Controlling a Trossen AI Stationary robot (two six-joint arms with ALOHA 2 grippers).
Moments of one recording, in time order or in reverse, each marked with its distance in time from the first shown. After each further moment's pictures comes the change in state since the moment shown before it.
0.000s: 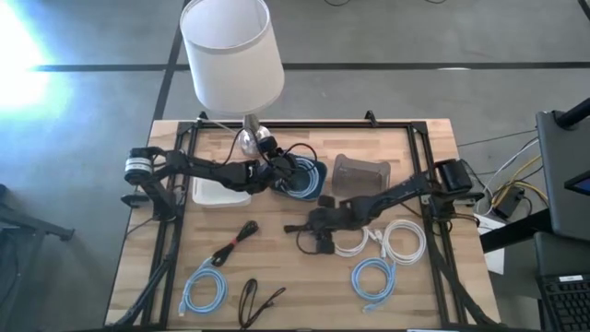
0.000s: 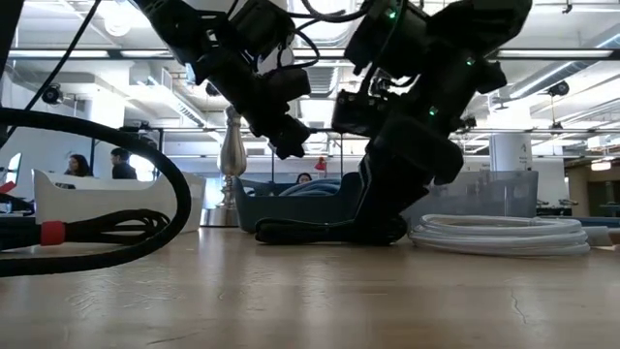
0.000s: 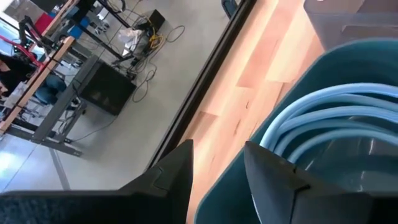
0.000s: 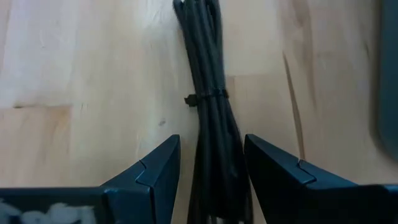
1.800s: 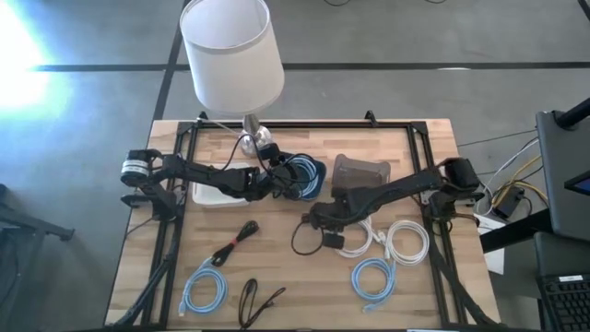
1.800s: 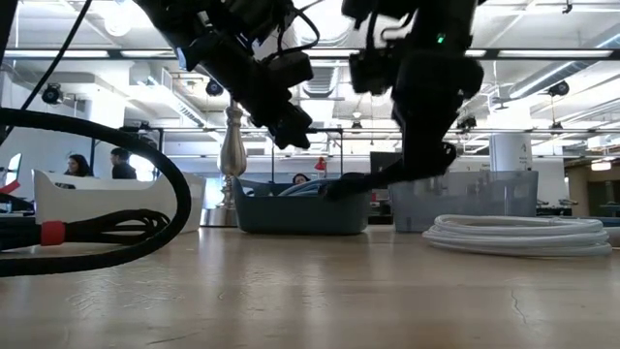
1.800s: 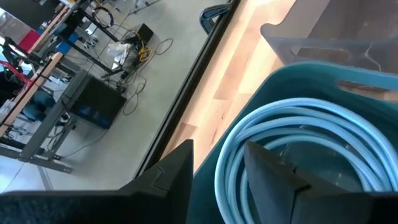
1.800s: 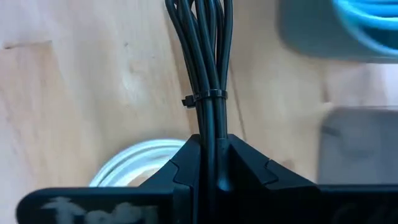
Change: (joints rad) left arm -0.080 -0.021 0.008 -0.026 -0.002 -0.004; right arm 0.016 -0.079 0.299 -0.747 0.048 0.179
